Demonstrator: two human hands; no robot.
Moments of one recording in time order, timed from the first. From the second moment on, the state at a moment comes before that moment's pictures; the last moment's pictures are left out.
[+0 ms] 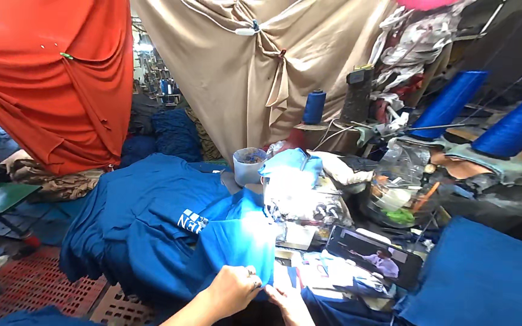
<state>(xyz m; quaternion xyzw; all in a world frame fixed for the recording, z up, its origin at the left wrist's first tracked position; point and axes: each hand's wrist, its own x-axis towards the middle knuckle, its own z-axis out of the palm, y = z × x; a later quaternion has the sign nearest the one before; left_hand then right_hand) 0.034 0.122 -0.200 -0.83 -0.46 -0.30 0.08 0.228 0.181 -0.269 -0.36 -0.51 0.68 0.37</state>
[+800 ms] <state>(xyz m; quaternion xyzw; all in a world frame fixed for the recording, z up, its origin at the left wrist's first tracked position) 0.064 0.245 -0.115 -0.68 -0.70 -0.14 -0.18 0.194 0.262 -0.224 -0.44 -0.56 0.57 0.41</state>
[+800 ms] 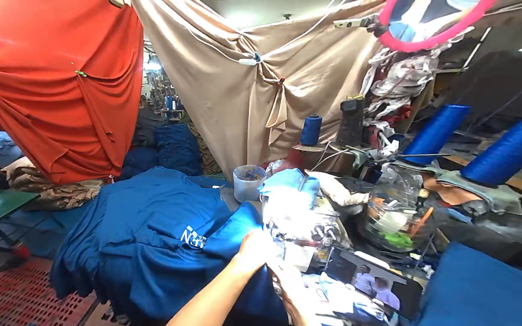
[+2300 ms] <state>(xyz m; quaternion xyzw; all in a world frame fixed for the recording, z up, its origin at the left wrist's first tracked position) 0.057 0.145 -0.227 -0.69 -0.55 -0.45 0.11 0.220 0.197 -0.223 -0.35 -0.53 0.64 0.43</state>
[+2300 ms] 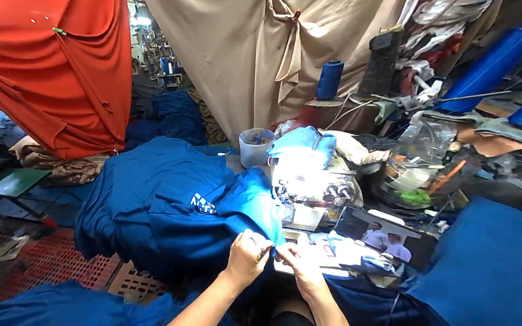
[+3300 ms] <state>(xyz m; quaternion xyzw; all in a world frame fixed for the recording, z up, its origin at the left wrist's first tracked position) 0.039 0.176 -0.223 -0.71 -0.55 -0.36 0.27 0.218 0.193 -0.222 -0.36 -0.59 0.57 0.44</state>
